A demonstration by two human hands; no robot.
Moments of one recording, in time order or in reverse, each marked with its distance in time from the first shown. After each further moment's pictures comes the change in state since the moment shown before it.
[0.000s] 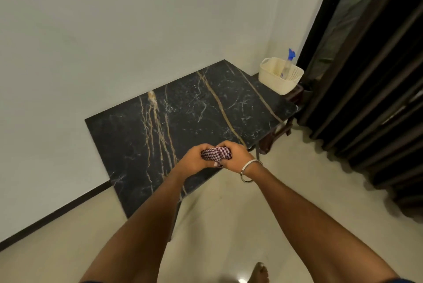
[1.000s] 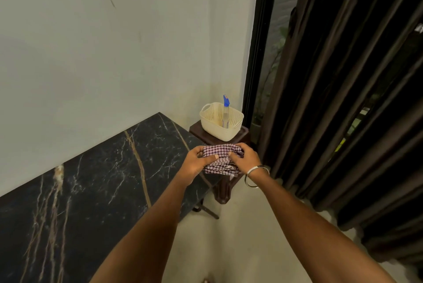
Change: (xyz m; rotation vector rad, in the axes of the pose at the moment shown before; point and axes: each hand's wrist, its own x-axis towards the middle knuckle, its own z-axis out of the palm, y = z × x) left_hand 0.305 0.248 0.160 -0.414 0.112 -0.025; right_hand 0.122 0.219 -0.329 0.202 0.426 0.197
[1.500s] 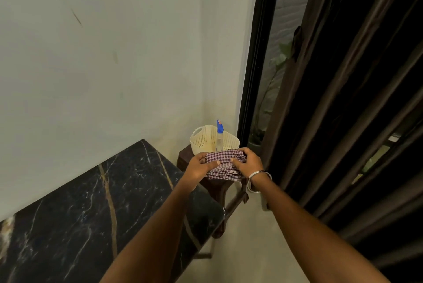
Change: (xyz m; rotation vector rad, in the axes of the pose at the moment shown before) left_hand 0.198 0.055 0.034 0.038 0.006 -0.050; right_hand 0.191 -0.002 -0.040 0.013 0.029 0.047
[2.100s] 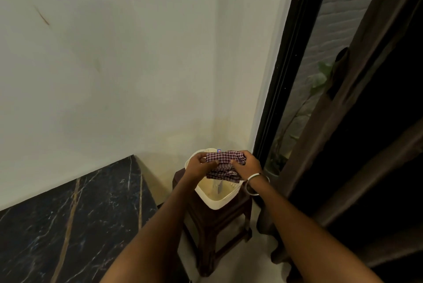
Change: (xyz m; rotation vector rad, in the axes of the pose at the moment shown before) left_hand 0.202 0.068 0.056 -0.060 0.245 0.010; right_hand 0.261 0.018 -0.033 -0.008 -0.165 -0.088
